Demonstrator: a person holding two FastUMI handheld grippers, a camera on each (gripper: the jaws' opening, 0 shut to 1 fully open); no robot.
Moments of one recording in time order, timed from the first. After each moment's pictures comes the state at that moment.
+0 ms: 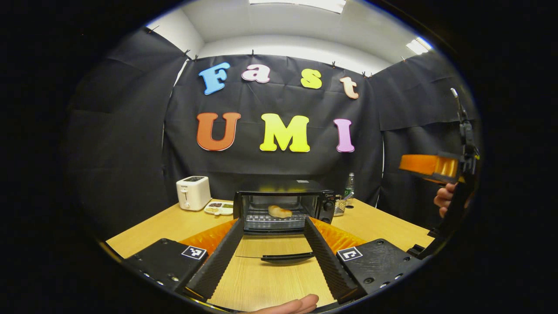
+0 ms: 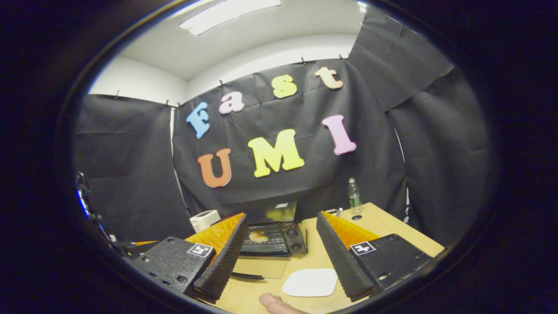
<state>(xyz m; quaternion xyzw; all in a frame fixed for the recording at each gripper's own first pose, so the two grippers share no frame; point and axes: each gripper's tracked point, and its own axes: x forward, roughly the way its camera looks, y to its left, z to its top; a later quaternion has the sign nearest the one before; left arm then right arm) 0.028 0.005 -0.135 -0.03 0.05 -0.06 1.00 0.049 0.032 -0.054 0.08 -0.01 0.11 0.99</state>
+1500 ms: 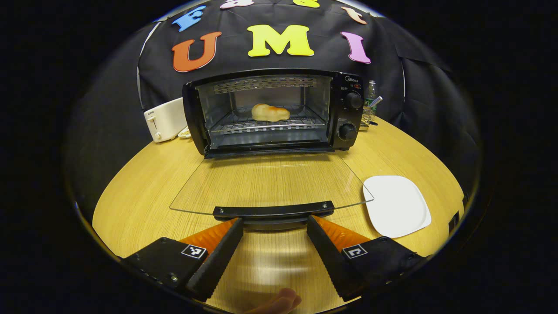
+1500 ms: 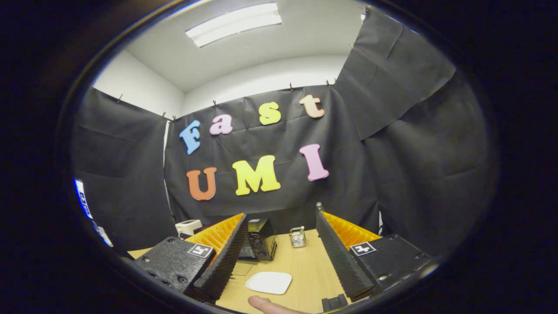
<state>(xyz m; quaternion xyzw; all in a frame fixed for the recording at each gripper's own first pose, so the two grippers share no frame) 0.099 -0.044 -0.336 0.02 0.33 -0.04 0.94 -0.027 -0.067 -0.032 0.06 -0.07 0.05 0.99</state>
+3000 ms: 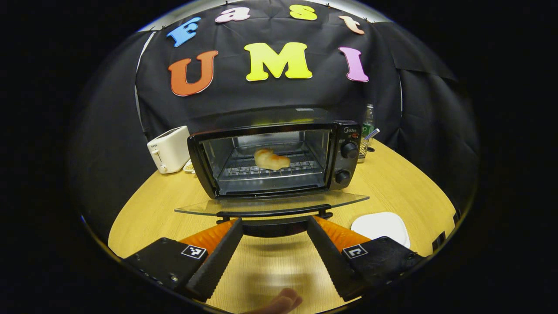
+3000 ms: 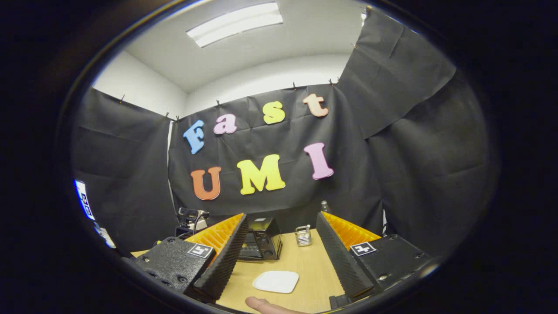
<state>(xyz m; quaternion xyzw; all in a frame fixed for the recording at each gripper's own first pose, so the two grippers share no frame) 0.136 -0.038 -0.244 0.03 0.27 -0.04 0.96 -0.034 -0.050 -0.031 0.06 -0.07 0.06 0.99</state>
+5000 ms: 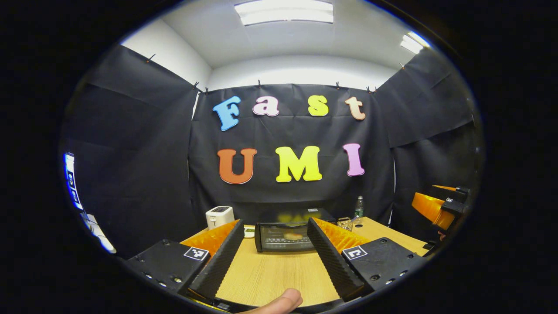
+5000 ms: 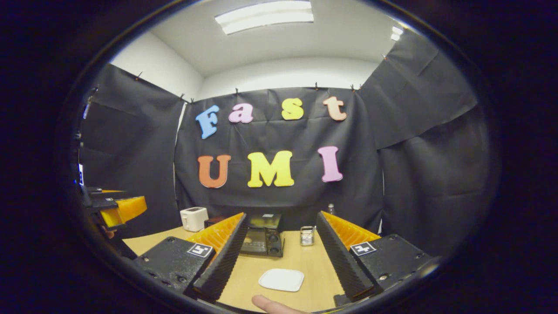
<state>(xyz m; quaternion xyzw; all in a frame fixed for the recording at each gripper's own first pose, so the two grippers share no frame) -0.071 0.020 -0.005 0.01 -0.03 0.02 1.00 -0.042 0.026 -0.022 -0.02 -0.03 0.06 1.00</state>
